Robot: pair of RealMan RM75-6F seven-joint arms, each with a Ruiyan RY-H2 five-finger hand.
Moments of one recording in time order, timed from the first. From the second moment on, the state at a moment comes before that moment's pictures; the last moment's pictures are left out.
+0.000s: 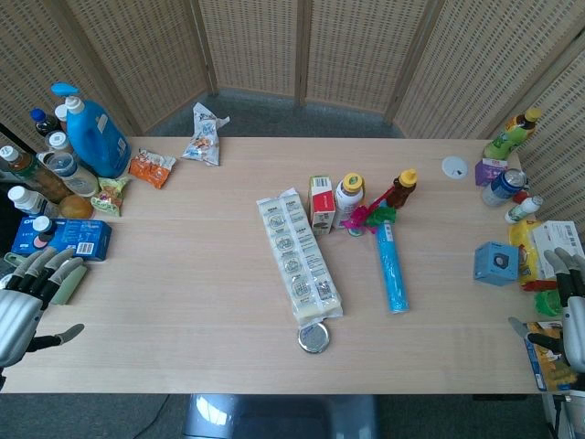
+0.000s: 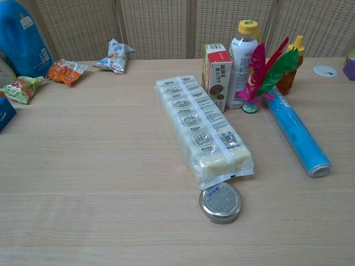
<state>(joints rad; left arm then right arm) -0.14 -0.96 0.03 -1.71 1.72 1.54 -0.06 0.02 -0.94 0.14 -1.95 -1.36 1.55 -0.07</state>
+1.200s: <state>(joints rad) -0.84 -1.35 -0.17 -1.54 1.78 0.70 0.37 0.01 -0.90 0.15 -1.95 -1.36 1.55 0.06</state>
